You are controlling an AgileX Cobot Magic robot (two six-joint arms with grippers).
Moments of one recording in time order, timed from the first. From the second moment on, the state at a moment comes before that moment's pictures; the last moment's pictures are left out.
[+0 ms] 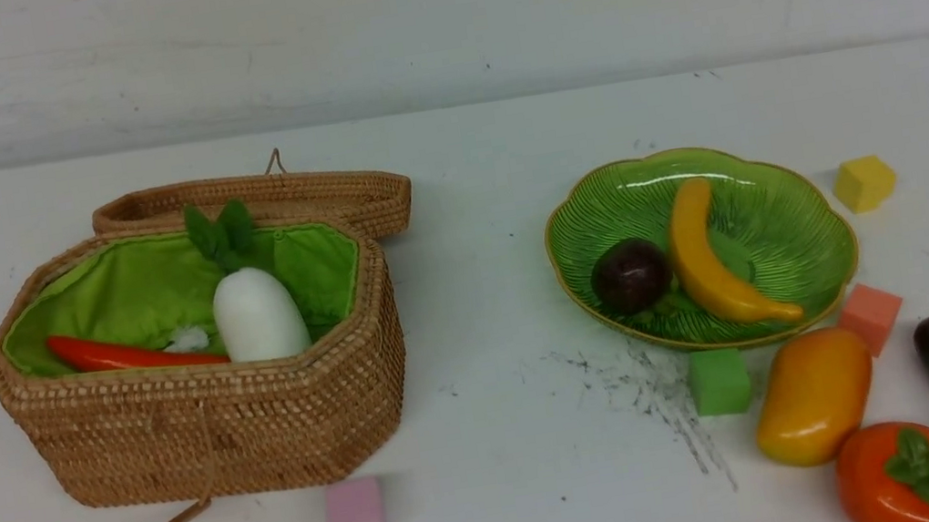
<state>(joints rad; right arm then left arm) 0.02 -0.01 0.01 -0.15 0.39 0.08 -0.16 -0.01 0.03 0.07 0.40 -0.19</state>
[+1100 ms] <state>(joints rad) 0.02 0.08 -0.30 0.05 -0.32 0.28 -0.16 -0.01 0.03 0.28 0.40 -0.19</state>
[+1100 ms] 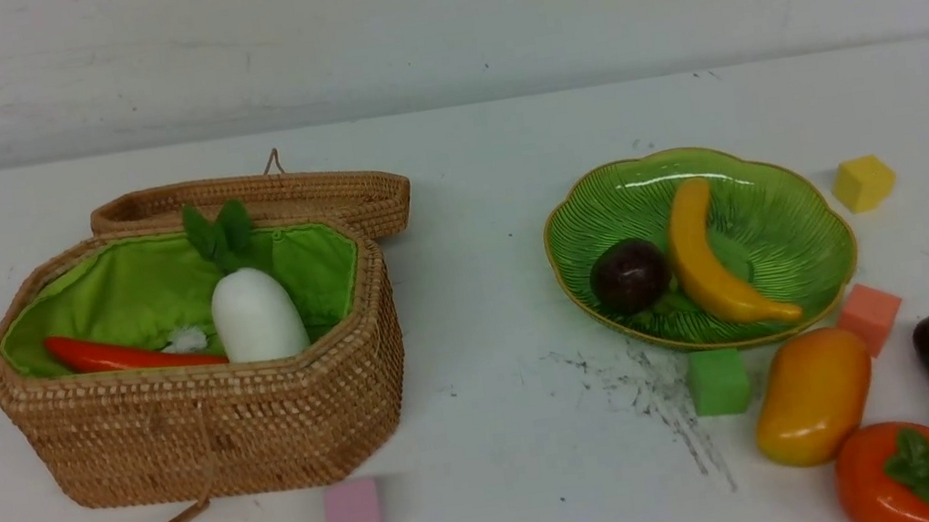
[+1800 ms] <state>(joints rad) 0.02 1.06 -0.67 0.13 0.37 0.09 -0.16 -0.01 0.03 0.28 0.40 -0.19</state>
